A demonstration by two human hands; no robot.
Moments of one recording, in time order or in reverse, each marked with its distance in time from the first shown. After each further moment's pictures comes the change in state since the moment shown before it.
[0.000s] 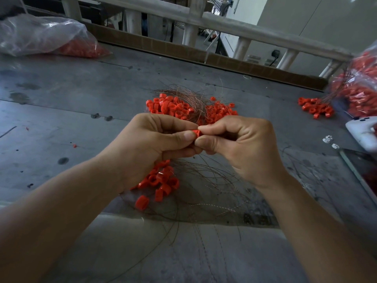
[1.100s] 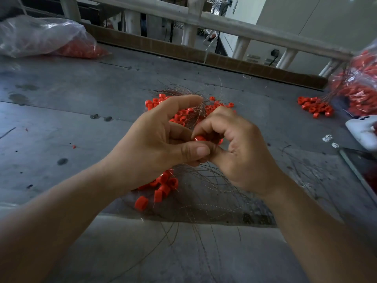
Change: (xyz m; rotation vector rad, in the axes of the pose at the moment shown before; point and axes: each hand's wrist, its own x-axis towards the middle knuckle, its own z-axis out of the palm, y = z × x) left_hand -0.008 0.002 0.004 0.250 -0.110 0.254; right_hand -0.001 -0.004 0.000 -0.224 -0.180 -0.126
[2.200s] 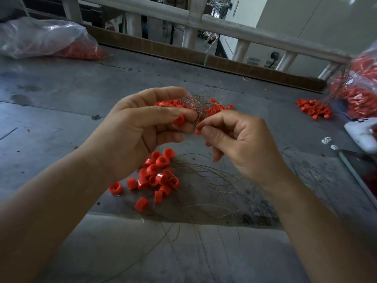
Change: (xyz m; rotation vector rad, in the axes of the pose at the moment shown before) left_hand 0.009 0.007 -0.021 -0.404 0.149 -0.100; right_hand 0.004 -0.002 -0.006 0.302 0.042 0.273
